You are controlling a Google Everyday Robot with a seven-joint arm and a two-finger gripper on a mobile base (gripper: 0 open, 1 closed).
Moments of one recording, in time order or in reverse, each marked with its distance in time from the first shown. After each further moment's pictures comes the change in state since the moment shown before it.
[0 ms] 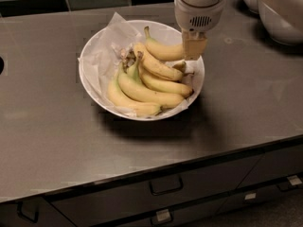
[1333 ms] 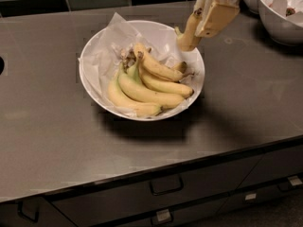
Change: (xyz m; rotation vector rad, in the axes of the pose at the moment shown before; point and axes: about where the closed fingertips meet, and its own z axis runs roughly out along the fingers) arm 0.018 -0.009 -0.088 0.122 -0.291 0.009
